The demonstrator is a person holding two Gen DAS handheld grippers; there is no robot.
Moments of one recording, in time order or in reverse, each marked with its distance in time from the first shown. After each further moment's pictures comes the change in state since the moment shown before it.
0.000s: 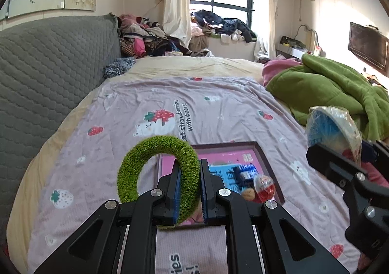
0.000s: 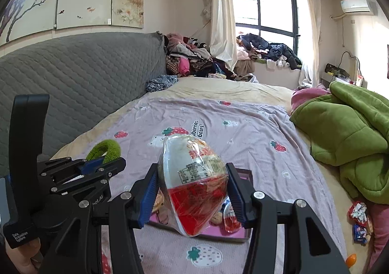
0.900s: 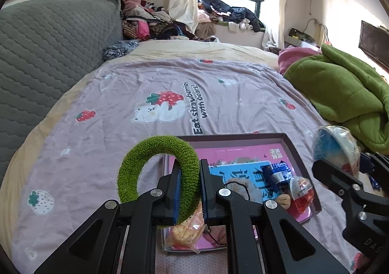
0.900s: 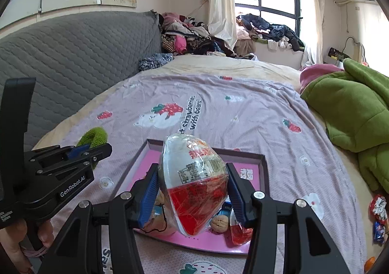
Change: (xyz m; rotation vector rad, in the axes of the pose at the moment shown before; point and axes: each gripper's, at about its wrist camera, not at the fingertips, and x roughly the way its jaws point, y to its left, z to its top) left arm 0.116 0.030 -0.021 -0.026 0.073 0.010; right arm 0.118 -0.018 -0.036 0.011 0.110 0.000
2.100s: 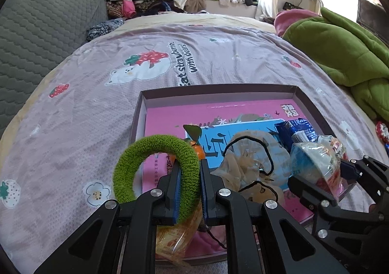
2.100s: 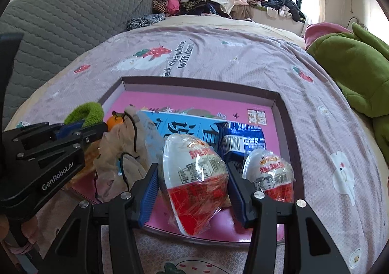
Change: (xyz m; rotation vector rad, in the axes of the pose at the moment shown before) left arm 0.090 -0.021 -0.054 0.069 0.124 -0.016; right arm 0.090 -0.010 -0.078 0.012 0.201 -0.040
